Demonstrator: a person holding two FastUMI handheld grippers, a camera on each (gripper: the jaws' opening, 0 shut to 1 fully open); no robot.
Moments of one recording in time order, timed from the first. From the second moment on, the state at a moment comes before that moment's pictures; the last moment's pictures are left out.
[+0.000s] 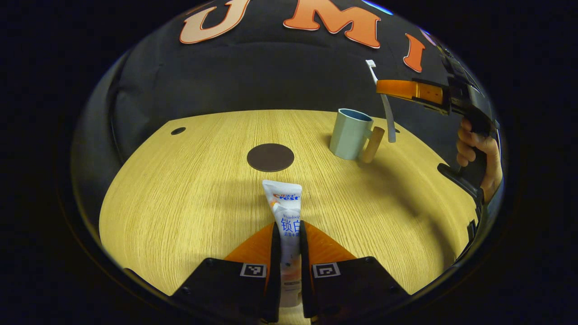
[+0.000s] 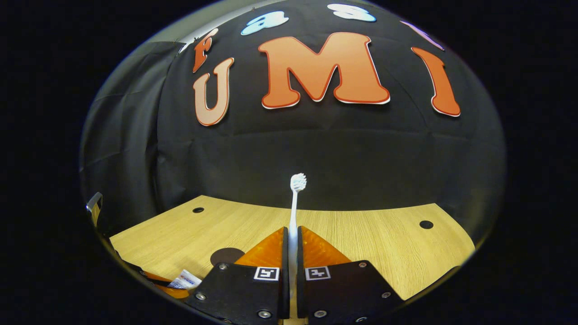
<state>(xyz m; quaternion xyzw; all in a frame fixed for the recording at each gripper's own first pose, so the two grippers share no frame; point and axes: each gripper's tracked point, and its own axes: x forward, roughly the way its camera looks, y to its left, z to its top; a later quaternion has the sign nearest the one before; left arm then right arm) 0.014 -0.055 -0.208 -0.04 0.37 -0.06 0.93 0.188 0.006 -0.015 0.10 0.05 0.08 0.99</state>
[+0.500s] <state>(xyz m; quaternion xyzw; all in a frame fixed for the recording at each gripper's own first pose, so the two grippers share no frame) 0.015 -0.057 -0.210 -0.04 0.37 -0.07 0.93 0.218 -0.001 0.015 0.12 -0.01 0.07 0.99</state>
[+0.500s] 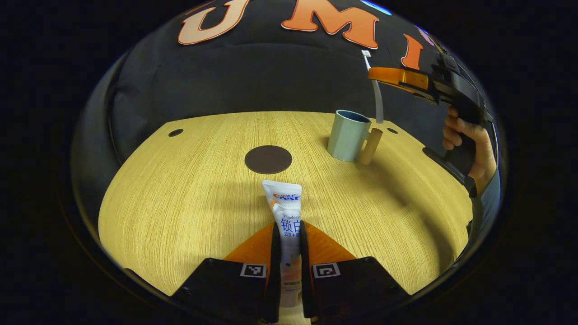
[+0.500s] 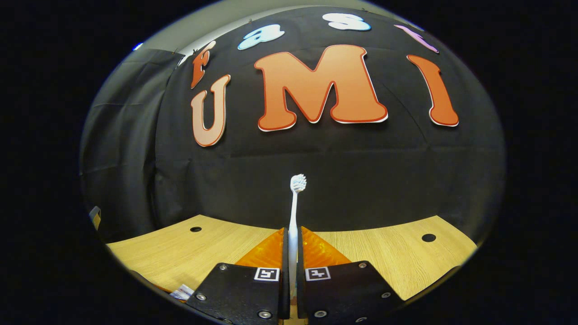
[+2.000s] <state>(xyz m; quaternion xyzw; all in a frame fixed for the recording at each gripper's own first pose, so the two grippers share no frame) 0.024 -0.050 -0.173 -0.04 0.31 -0.05 0.95 0.274 0.013 -0.075 0.11 0.10 0.08 0.99</state>
